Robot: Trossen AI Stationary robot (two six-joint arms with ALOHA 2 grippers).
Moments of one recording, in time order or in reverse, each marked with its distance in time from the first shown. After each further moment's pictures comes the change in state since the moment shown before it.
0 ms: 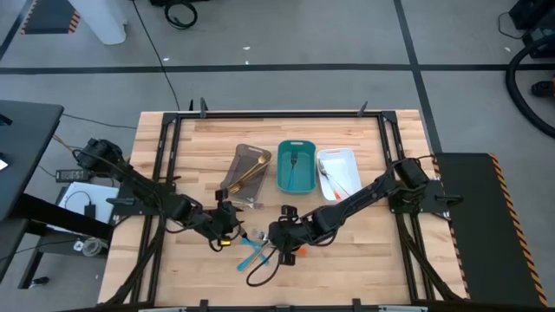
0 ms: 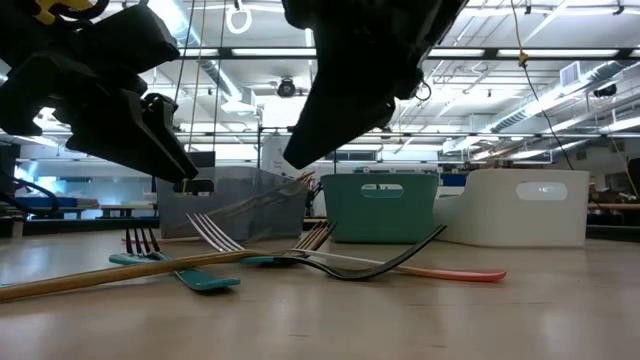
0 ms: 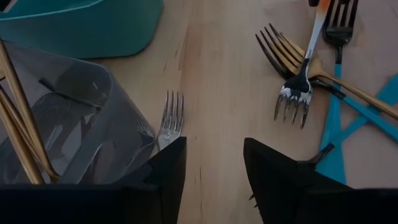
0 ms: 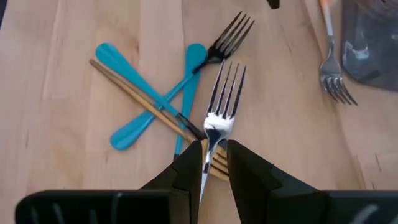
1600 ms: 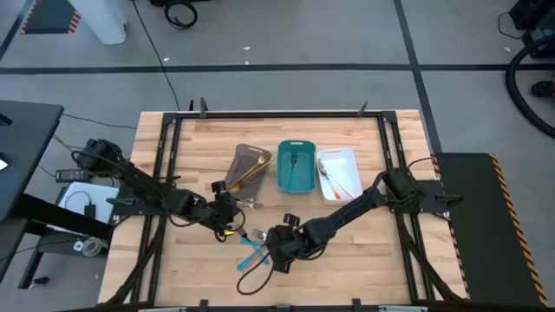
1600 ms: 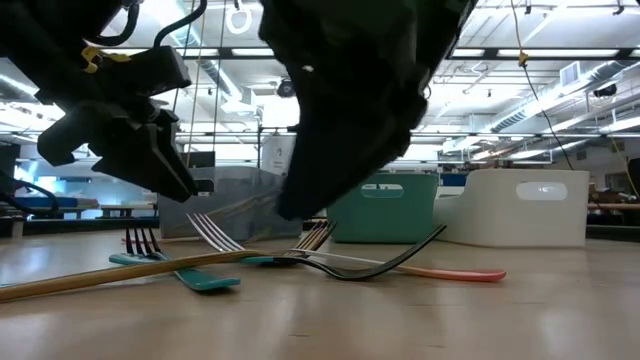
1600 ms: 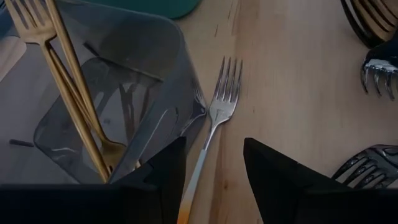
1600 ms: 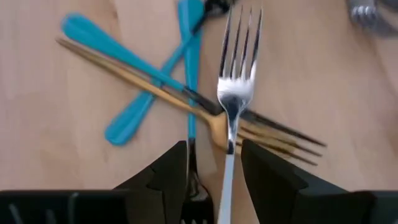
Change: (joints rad) left arm 0.090 0.001 0.000 -0.126 -0.028 -0.023; right arm 0.041 0.151 0.146 -0.156 0.033 0.239
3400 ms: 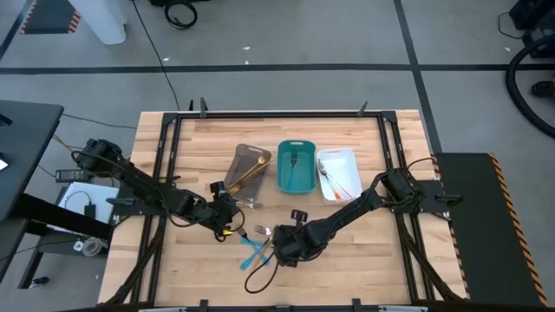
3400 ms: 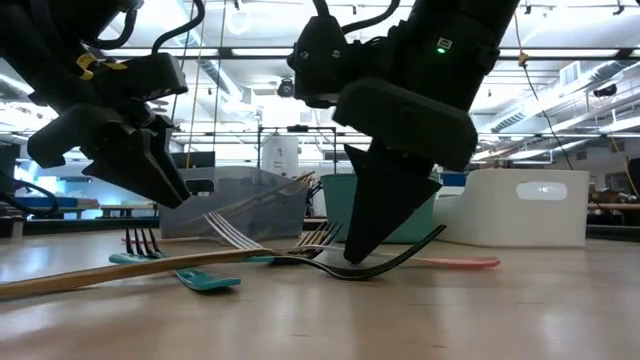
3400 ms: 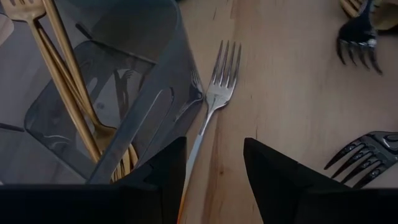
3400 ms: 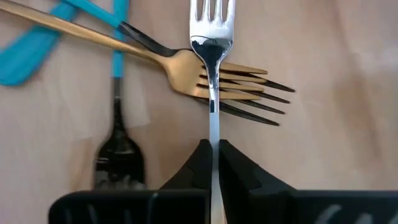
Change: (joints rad) left arm -0.003 0.000 0.000 -0.039 0.025 -0.047; right arm -0.002 0.013 -0.032 -0.153 0.081 -0.011
